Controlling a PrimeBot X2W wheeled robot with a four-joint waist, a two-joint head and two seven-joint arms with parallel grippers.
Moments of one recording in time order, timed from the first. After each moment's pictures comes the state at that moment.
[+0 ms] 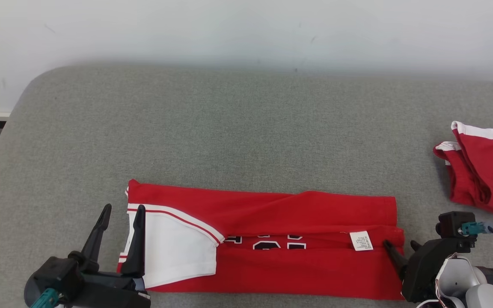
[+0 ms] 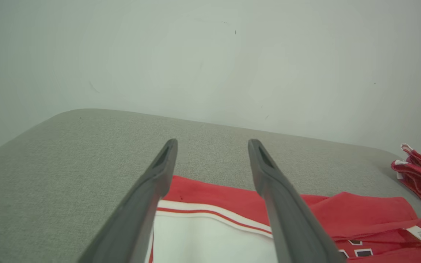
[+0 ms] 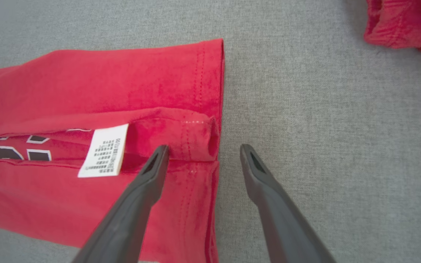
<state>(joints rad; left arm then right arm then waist) -0.10 0.08 -0.15 0.18 -0.21 -0.13 -0.26 -0.11 -0.05 -0.16 0.24 0.28 0.13 0.53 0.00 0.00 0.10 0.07</state>
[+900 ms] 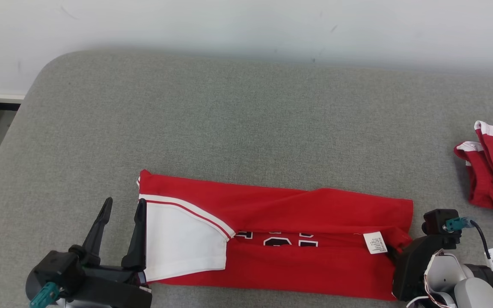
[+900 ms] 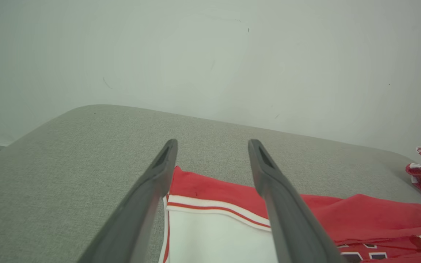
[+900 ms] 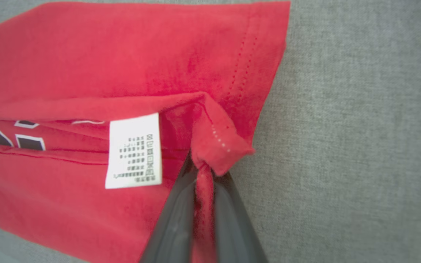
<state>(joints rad) -0.13 0.07 -0.15 0.19 -0.22 -0.13 -0.26 -0.15 -0.05 -0.11 0.34 0.28 0.13 0.57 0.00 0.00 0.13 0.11</state>
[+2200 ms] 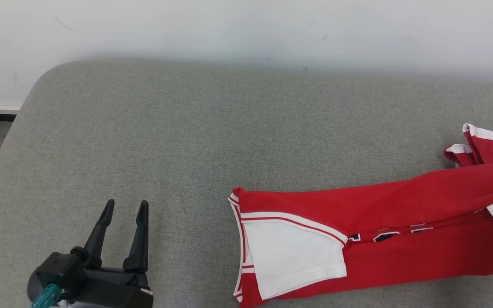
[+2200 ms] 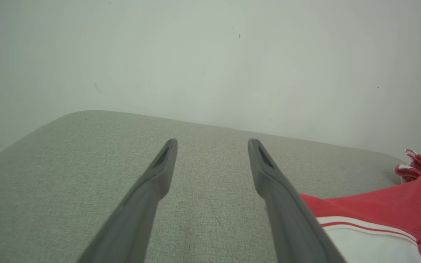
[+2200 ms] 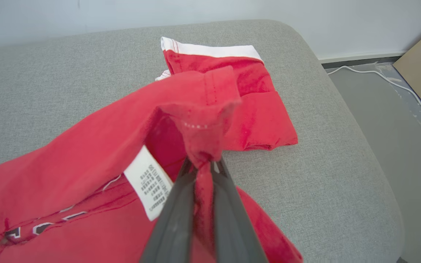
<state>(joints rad) -0.12 0.07 -0.16 0.19 -0.22 -0.13 -0.26 -0.13 -0.05 -0.55 -0.16 0.06 0.13 0.81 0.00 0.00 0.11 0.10</state>
